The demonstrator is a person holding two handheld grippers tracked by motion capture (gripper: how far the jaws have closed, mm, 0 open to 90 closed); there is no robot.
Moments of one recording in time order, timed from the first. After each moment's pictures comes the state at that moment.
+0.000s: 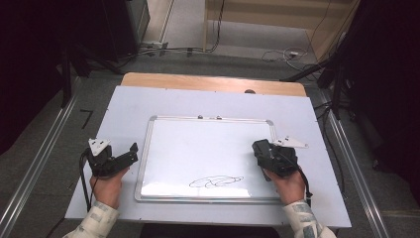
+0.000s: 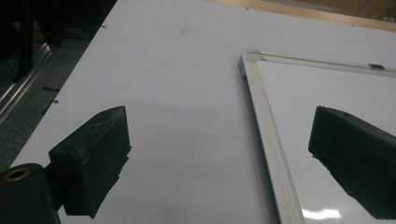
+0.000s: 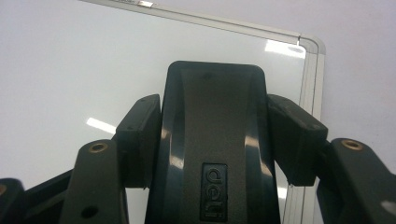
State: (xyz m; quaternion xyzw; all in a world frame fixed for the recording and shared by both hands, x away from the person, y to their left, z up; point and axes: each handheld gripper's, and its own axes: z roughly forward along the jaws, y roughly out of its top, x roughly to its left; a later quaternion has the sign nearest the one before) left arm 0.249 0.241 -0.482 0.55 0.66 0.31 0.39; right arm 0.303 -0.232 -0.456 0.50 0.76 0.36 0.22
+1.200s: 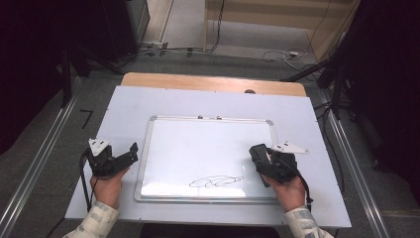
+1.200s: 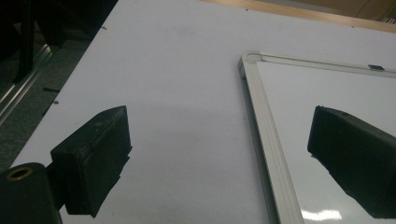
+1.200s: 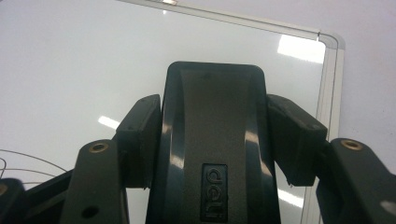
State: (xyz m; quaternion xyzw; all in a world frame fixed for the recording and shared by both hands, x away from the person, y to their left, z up) left arm 0.250 0.241 -0.483 0.55 0.66 0.31 0.39; right arm 0.288 -0.226 -0.455 0.49 0.77 0.37 0.21
